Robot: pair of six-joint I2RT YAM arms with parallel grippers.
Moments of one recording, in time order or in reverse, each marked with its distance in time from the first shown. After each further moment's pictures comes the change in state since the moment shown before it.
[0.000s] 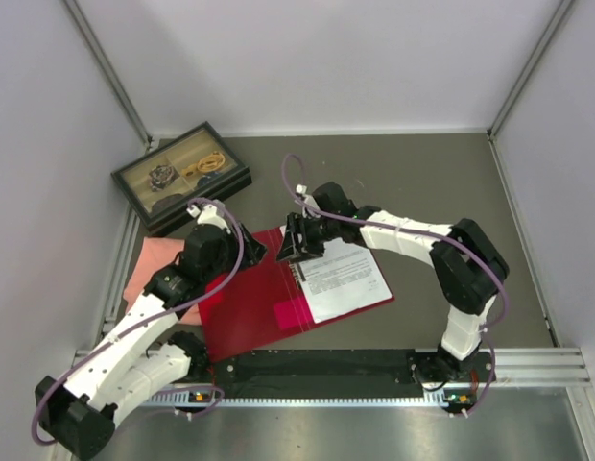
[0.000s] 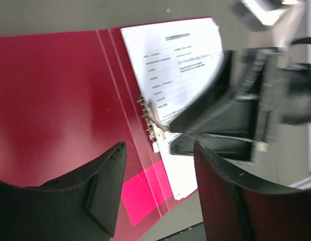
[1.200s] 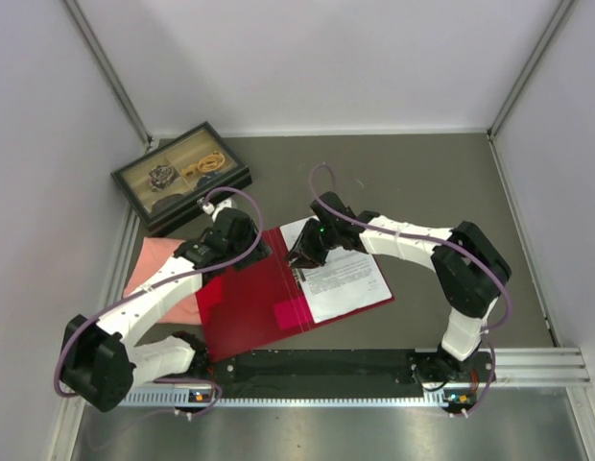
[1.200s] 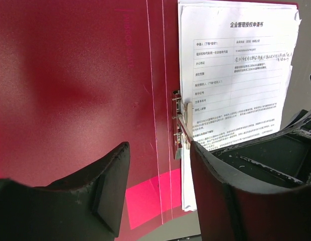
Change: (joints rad) left arm 0.004 0.354 0.108 -0.070 -0.059 -0.134; right arm 0.034 -0.054 -0.037 -0.166 0.280 0.616
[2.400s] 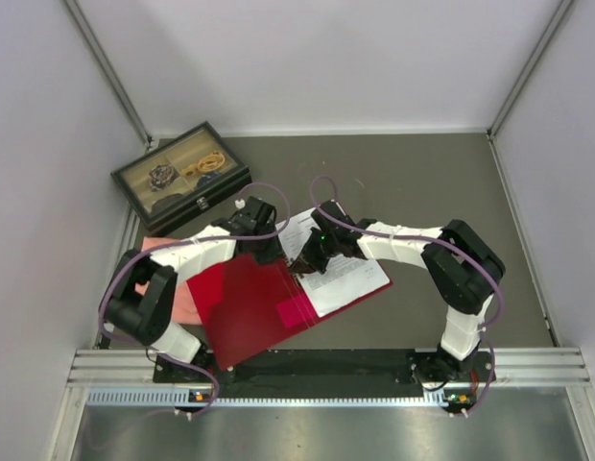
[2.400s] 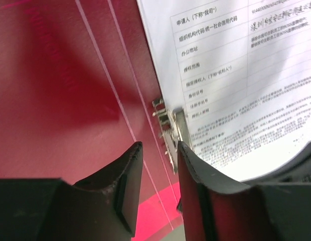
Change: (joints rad) left arm 0.000 0.371 0.122 0.071 0.143 0.061; right arm 0.005 0.036 -0.075 0.077 -0.019 0.060
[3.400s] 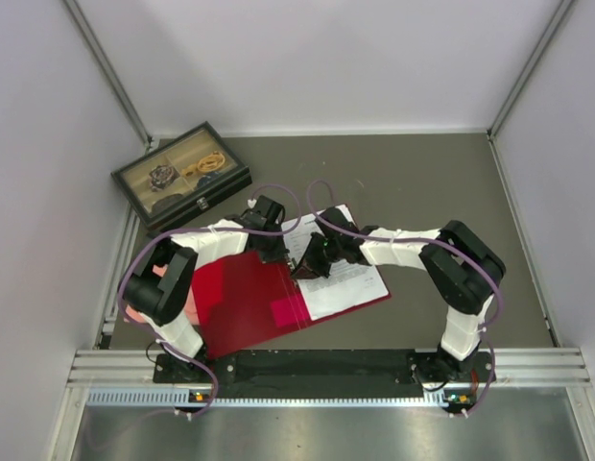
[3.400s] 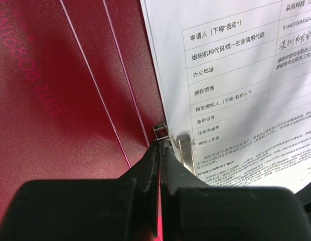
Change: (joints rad) left arm -0.005 0.192 0.064 0.063 0.032 0.080; right arm -0.008 0.000 -0.077 0.101 -0.041 -0.111
